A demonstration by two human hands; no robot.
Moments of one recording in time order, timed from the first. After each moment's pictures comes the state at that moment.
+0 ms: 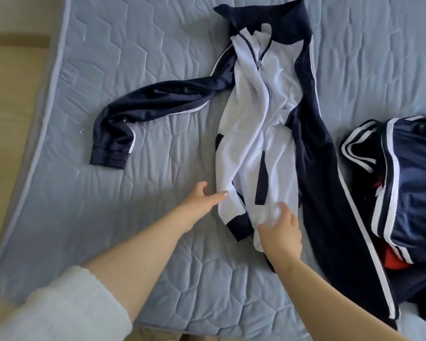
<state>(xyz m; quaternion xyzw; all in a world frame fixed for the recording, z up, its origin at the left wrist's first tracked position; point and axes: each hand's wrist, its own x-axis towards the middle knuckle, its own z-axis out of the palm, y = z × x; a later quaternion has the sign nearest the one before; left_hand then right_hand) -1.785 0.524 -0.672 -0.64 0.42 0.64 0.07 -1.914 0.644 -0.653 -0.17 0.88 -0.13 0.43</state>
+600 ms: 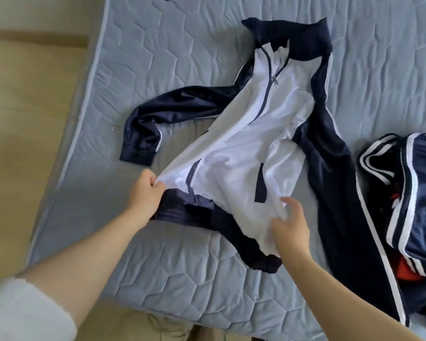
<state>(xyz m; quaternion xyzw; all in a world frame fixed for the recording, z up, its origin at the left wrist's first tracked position) -1.669 0.487 -0.641 -0.75 0.52 0.39 -0.09 -1.903 0.624 -0.623 -0.12 0.83 -0.23 0.49</state>
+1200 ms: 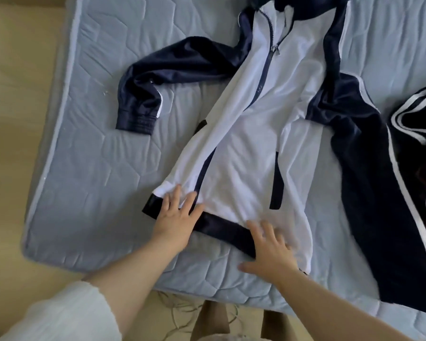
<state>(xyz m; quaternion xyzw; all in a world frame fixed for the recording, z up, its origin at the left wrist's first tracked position) -1.646 0.591 -0.703 -0.40 0.83 0.12 0.36 -1.835 0.695 -0.686 -0.48 0.70 0.19 0.49</state>
